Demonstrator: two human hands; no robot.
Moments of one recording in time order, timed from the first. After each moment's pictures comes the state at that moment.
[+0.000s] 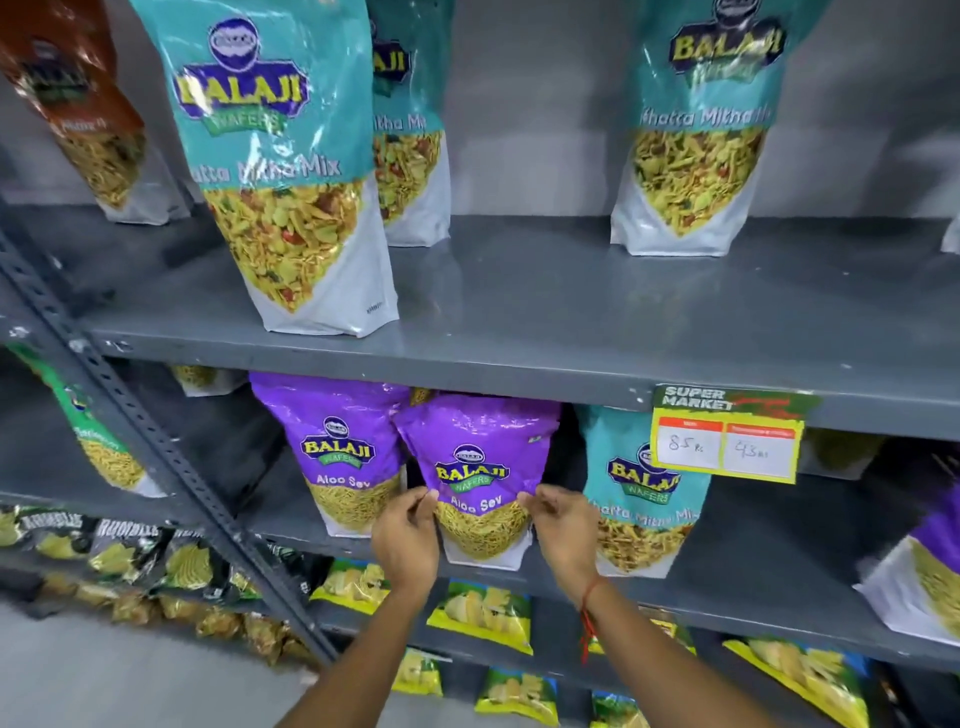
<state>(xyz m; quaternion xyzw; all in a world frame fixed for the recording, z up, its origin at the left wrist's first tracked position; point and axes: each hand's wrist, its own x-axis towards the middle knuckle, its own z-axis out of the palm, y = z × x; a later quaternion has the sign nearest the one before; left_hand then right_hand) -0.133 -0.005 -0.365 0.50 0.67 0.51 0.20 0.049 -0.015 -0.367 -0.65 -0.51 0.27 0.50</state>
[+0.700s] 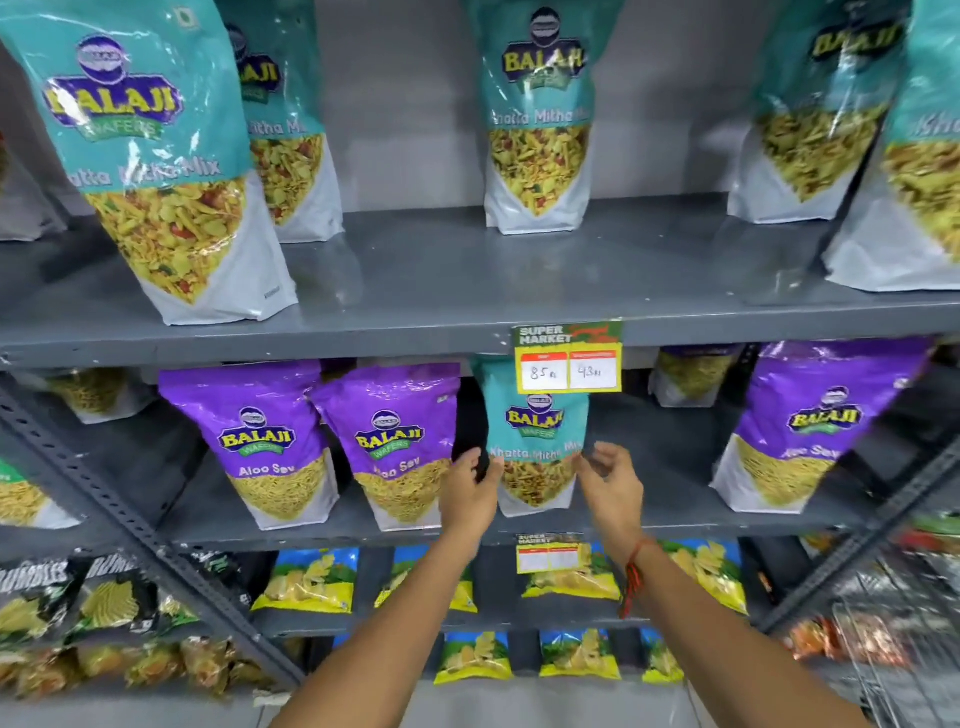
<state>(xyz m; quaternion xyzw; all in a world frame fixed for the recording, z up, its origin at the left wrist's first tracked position) 0.006 -0.063 -0.325 0.60 0.58 0.35 0.43 0.168 -0.119 -0.338 -0.70 -0.28 0.28 0.59</state>
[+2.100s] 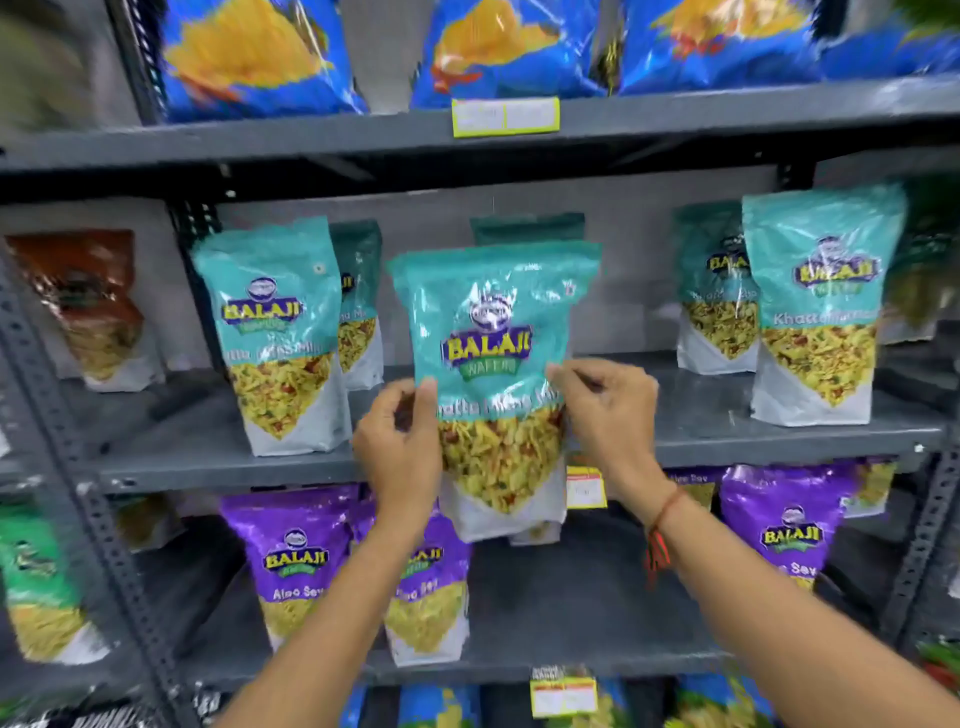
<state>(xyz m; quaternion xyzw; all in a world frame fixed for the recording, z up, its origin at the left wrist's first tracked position) -0.058 -0.112 -0.064 0.56 0.33 0.73 0.23 0.119 -0.163 -0.042 -0.50 -0.54 0.00 0.68</state>
